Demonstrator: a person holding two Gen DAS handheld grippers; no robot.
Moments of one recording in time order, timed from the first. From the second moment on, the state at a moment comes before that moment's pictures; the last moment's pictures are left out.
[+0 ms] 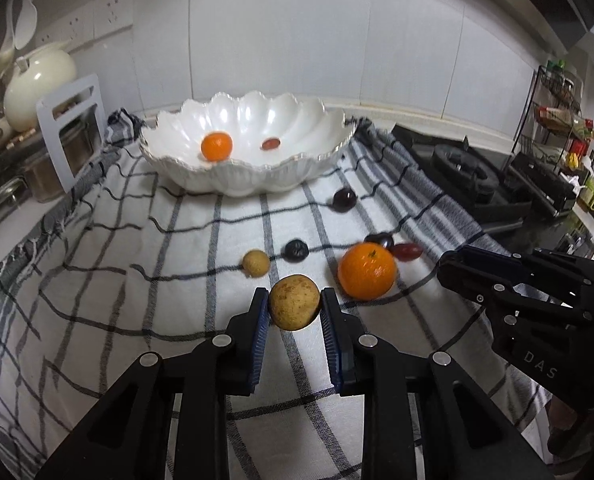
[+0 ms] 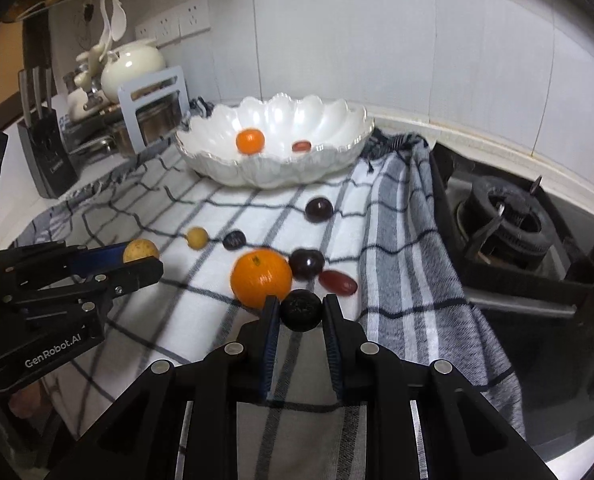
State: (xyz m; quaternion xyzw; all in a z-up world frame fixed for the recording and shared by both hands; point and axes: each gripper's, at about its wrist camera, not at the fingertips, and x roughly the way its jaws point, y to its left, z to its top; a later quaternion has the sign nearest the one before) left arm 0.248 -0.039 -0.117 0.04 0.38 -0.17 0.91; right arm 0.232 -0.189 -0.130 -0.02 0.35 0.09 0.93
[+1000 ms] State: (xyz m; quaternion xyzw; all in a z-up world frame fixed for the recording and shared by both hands) left arm 0.251 -0.009 -0.036 0.02 0.25 -0.13 0.96; right arm 0.245 -0.167 -0.043 -0.03 0.21 0.10 0.97
